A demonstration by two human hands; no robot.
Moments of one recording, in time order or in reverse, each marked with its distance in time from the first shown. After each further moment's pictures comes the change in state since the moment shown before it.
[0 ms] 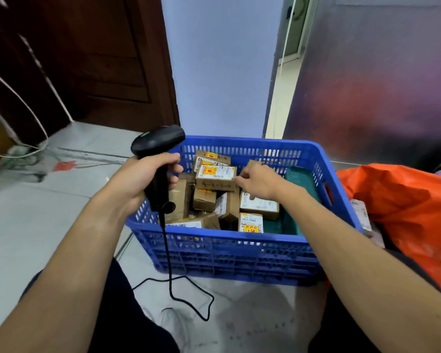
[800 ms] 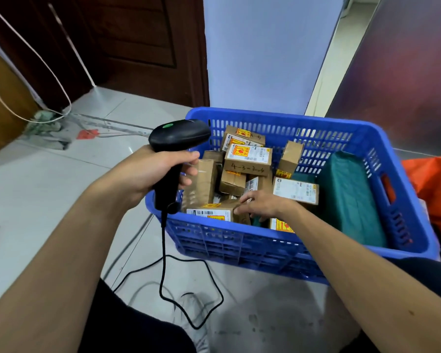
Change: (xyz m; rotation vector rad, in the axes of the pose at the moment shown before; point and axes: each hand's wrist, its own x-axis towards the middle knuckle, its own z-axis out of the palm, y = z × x) left_hand 0.025 -0.015 -0.045 0.273 -0.045 -0.097; right_hand 0.078 0.018 0.133 0.332 -0.474 0.182
